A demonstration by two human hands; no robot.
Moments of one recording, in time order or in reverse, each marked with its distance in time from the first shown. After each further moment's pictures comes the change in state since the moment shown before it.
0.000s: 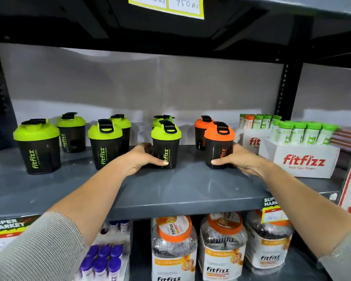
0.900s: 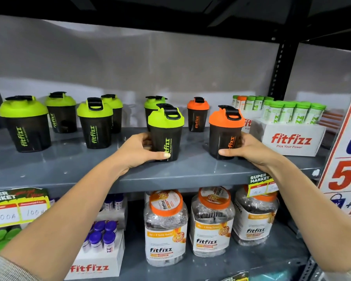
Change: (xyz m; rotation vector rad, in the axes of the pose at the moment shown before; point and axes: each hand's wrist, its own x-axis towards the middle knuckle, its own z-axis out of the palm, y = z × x) left_hand -0.068 -0.006 0.034 0.129 0.001 0.240; right_hand -0.070 0.012 -0.020 -0.036 0.032 -0.083
